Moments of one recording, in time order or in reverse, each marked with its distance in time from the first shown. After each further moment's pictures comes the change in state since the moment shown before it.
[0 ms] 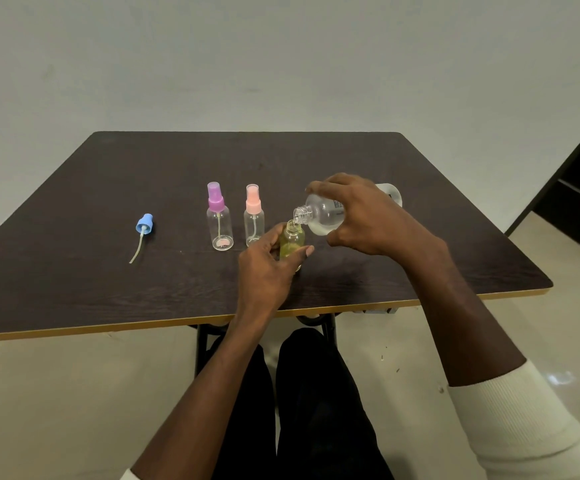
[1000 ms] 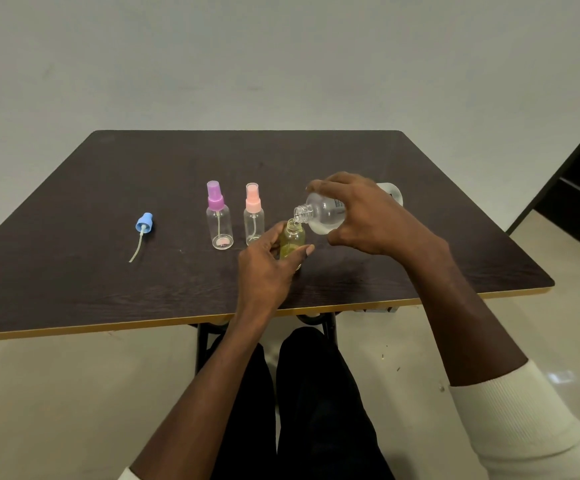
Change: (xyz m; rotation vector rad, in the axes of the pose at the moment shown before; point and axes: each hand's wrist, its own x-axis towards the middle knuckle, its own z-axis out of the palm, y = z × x) left_hand 0.000 -0.001 0.001 0.004 0.007 -0.025; right_hand -0.002 0.001 0.001 0.006 0.004 -0.006
